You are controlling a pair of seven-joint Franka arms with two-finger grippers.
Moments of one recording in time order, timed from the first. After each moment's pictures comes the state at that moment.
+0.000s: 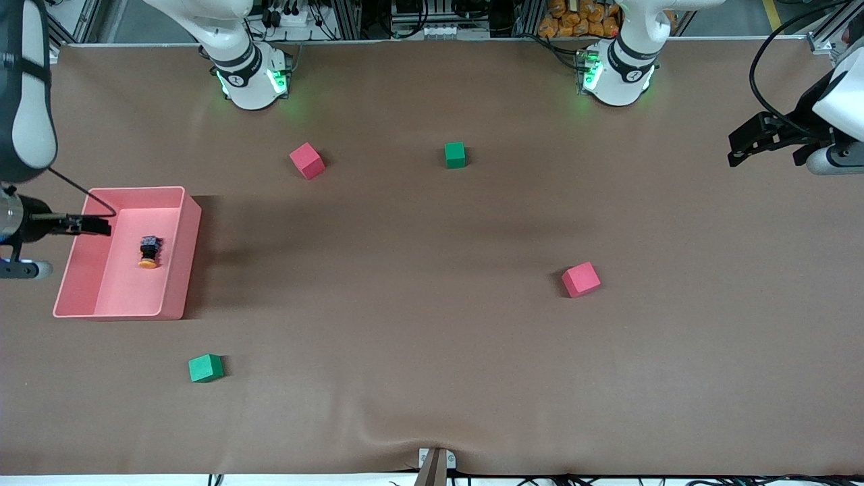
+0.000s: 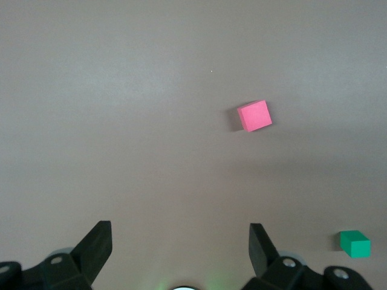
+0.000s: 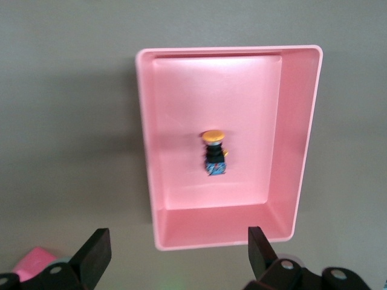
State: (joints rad) left arm -0.05 -0.01 -0.05 -1.50 0.02 1.47 -0.10; right arm -0.23 0.29 0.04 -1.60 -0.13 1.66 -0.16
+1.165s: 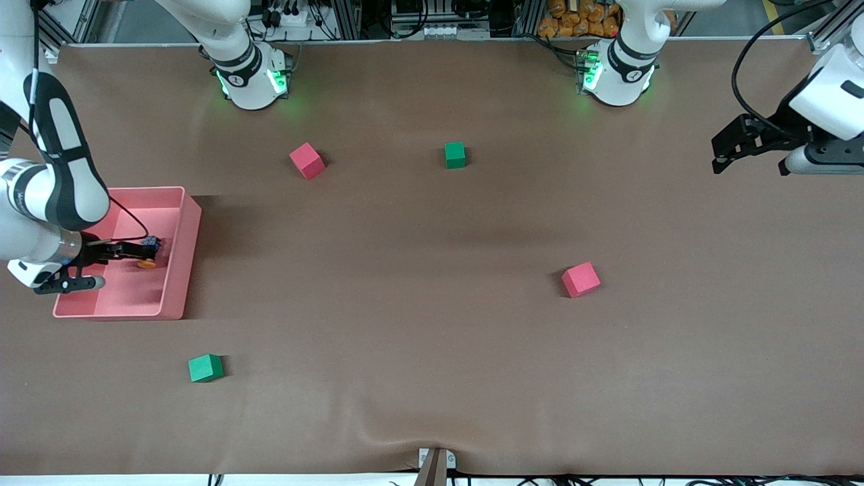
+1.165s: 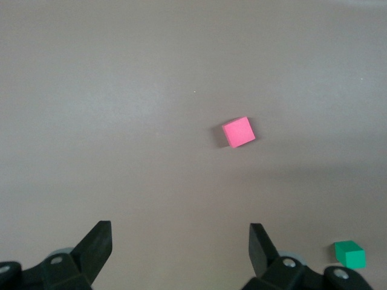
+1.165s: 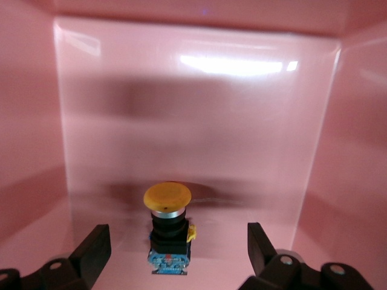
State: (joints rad) left arm -0.10 -0.01 -0.08 -1.50 0.02 1.54 -0.10; right arm -0.41 0.47 0.05 -1.94 -0.08 2.25 -0.41
